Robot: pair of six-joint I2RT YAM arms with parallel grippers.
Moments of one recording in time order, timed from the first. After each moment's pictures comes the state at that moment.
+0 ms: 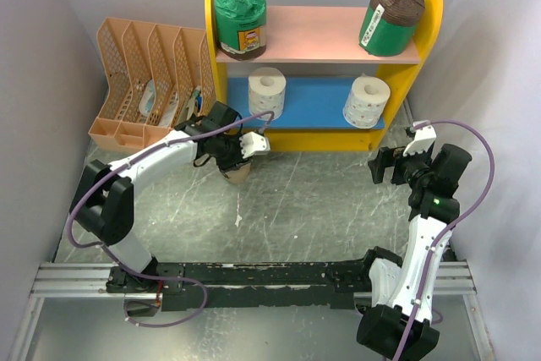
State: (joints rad) left arm -0.61 1.65 1.23 -0.60 0.28 0.76; right arm -0.46 0.75 0.82 -0.59 -0.64 -0.31
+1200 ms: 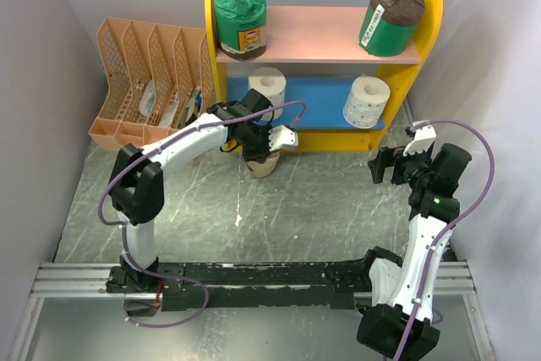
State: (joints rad) left arm -0.72 1.88 1.62 -0.82 0.35 0.78; right arm -0.46 0.76 0.82 -0.59 -0.64 -0.31
